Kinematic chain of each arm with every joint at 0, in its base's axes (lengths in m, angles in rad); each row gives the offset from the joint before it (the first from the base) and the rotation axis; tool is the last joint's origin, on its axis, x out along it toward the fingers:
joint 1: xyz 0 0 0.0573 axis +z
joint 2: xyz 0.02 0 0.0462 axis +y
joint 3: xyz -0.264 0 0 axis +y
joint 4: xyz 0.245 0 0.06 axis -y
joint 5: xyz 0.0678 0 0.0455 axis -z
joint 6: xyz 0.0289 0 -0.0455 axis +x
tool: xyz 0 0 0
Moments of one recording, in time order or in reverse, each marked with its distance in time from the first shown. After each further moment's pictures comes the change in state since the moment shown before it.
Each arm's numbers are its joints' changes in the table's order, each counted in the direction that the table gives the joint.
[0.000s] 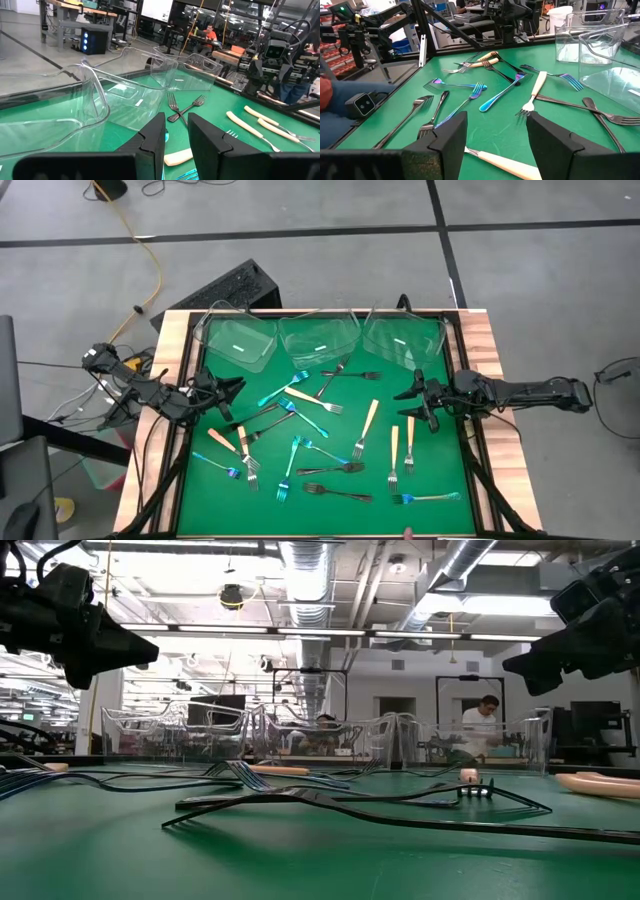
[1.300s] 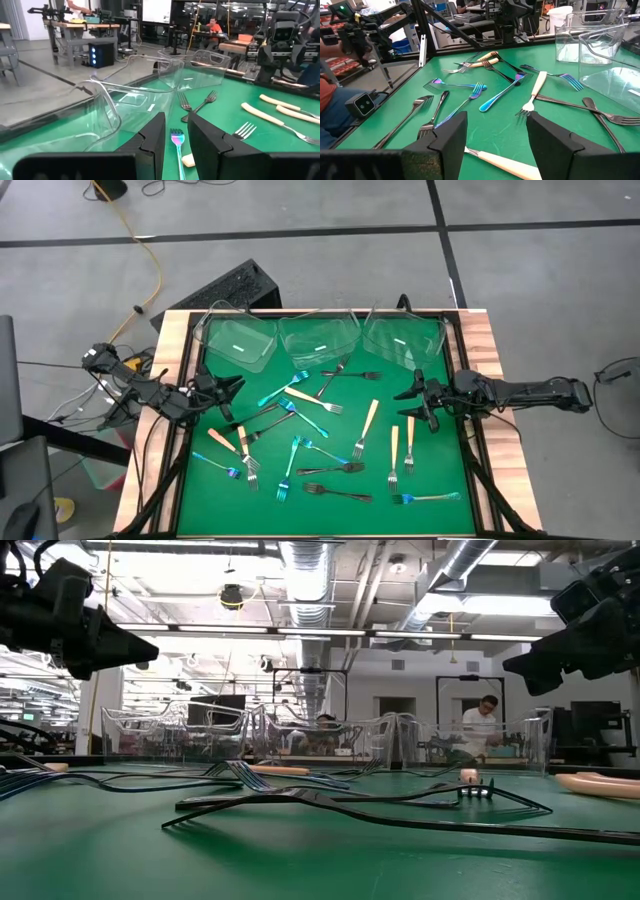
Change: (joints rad) left arm 0.000 0.000 -0.003 0.005 -0.018 0.174; right arm 0.000 0.000 0.000 0.000 0.000 0.000
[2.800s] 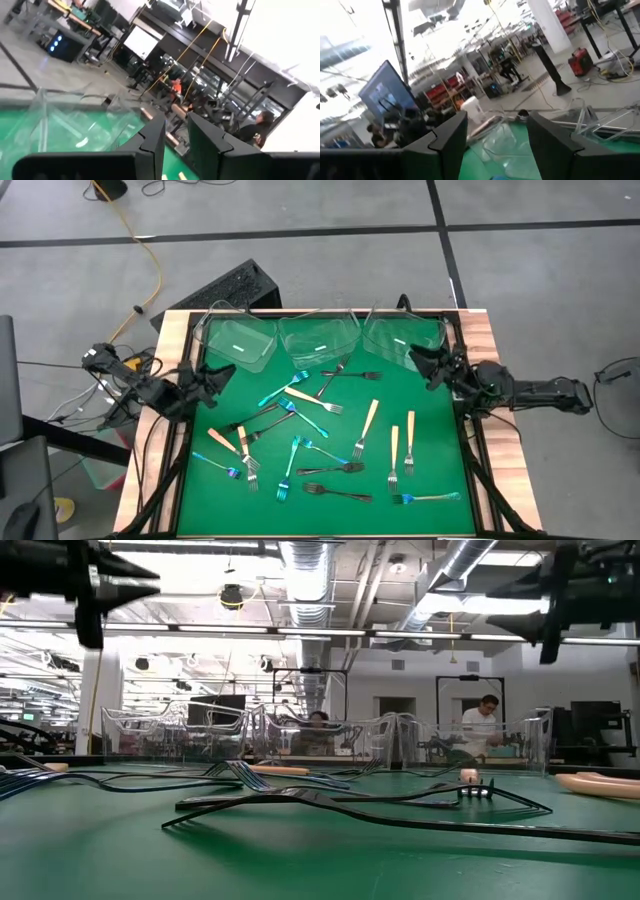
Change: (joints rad) left arm 0.000 0.000 -0.087 0.427 0.046 -0.138; right arm -0.019 0.000 -0.116 0.277 0.661 0.331
